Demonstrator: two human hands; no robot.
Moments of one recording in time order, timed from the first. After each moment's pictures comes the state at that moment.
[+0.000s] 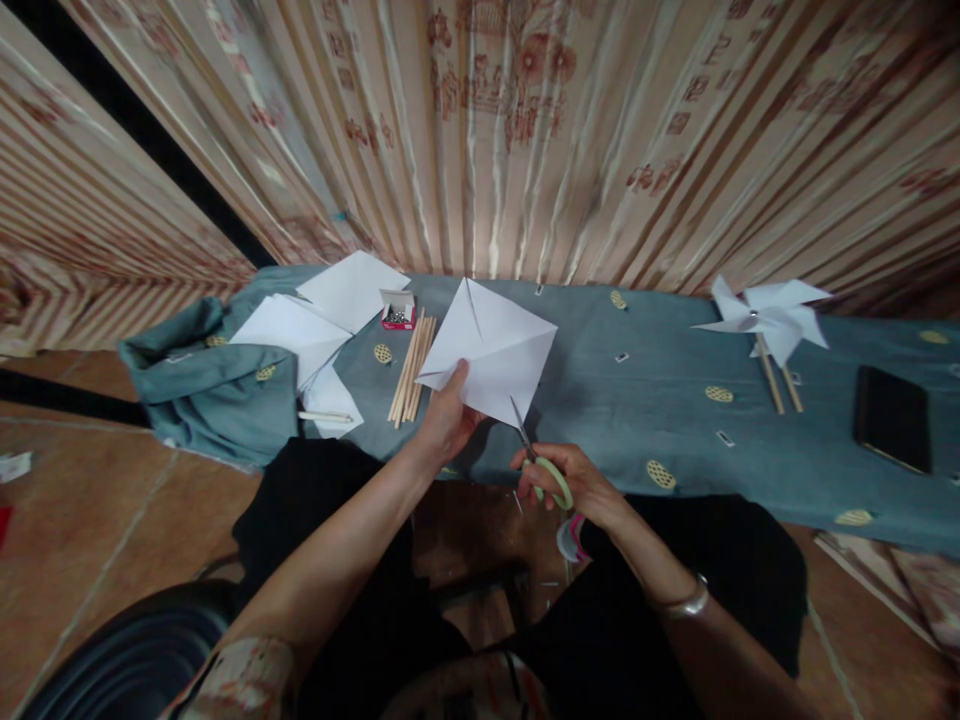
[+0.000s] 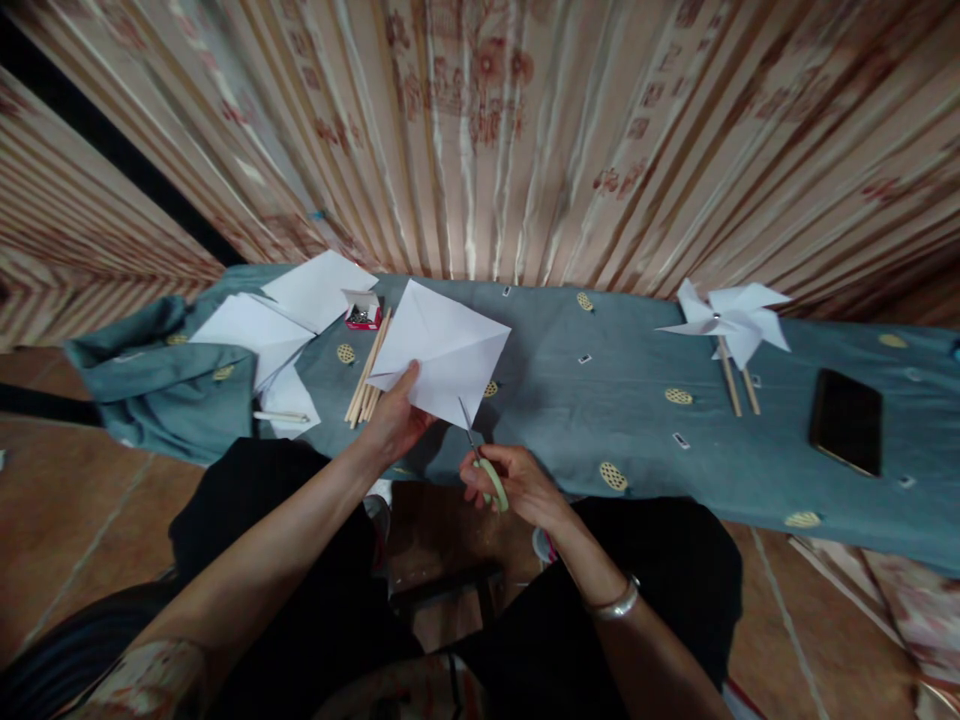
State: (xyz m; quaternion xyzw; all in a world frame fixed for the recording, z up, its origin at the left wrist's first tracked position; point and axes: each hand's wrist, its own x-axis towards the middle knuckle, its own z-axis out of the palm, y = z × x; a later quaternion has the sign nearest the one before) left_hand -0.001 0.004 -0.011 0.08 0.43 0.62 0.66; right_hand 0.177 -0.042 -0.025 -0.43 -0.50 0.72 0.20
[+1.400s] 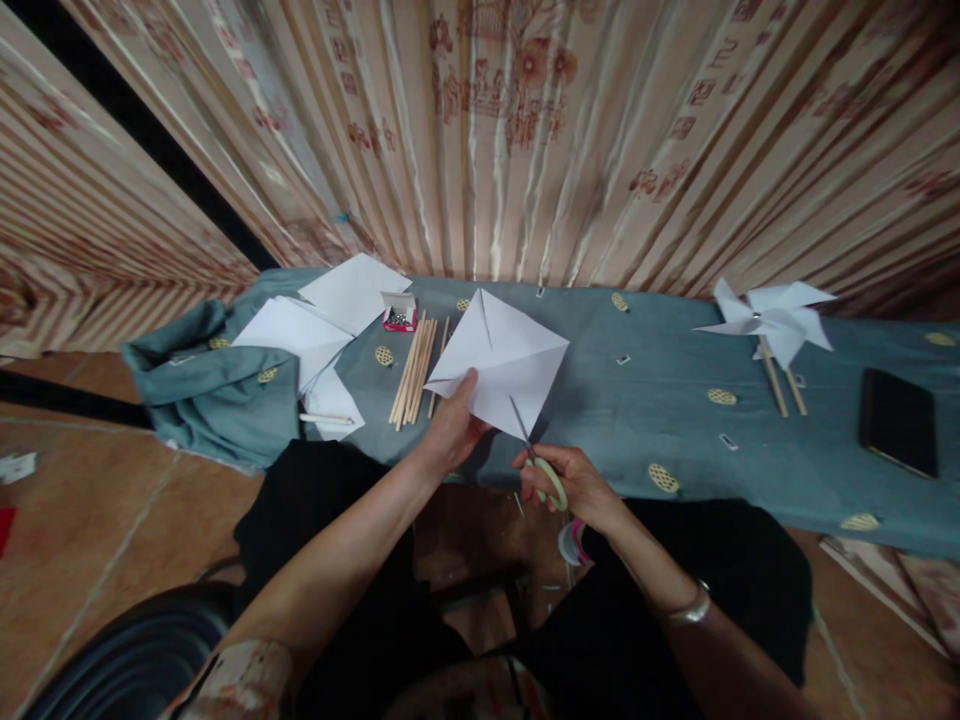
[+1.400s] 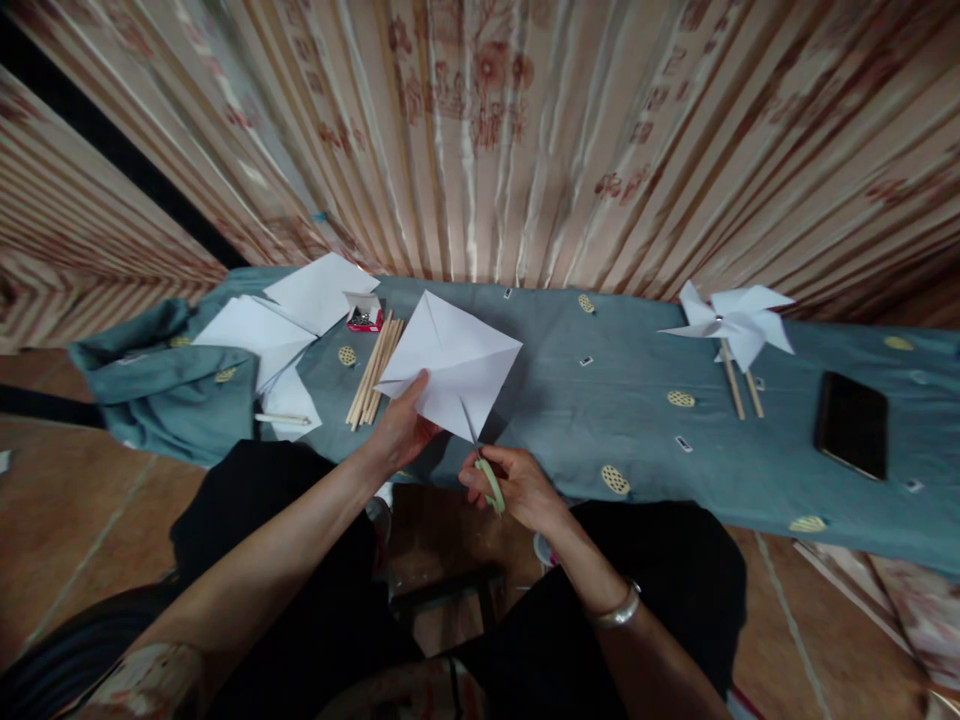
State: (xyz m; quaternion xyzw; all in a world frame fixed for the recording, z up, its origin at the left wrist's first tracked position) left_hand 0.004 -0.004 -0.008 0.06 0.43 0.59 0.68; right_hand 0.171 -0.043 -0.024 -0.46 -0.48 0.71 0.22
